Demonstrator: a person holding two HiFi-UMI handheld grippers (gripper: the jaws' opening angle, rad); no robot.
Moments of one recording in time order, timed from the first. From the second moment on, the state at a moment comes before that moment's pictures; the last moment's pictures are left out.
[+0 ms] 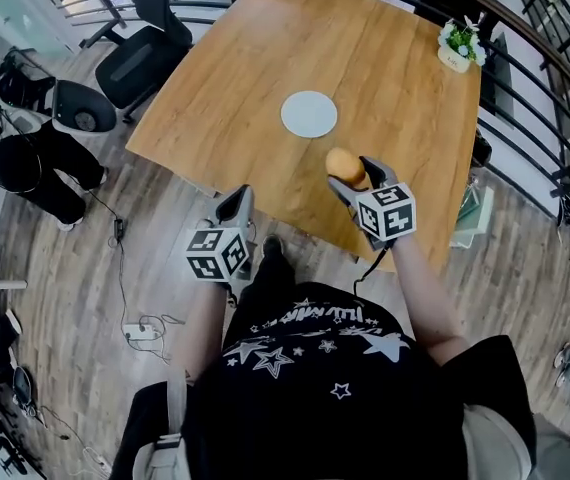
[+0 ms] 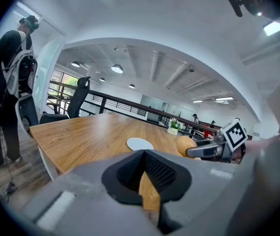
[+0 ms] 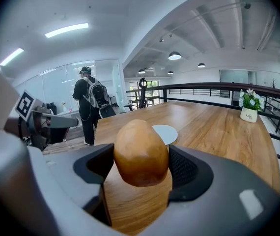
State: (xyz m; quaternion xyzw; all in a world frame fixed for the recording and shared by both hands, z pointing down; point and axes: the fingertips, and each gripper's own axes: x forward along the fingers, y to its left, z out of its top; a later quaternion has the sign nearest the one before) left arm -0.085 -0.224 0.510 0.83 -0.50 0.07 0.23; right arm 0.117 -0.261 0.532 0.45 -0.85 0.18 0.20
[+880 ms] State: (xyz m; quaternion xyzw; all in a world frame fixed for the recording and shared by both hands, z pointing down) left arm -0.053 -0.079 0.499 0.82 -0.52 0.07 0.22; right arm 0.143 -0.120 0.539 0.42 -0.87 0.19 0.19
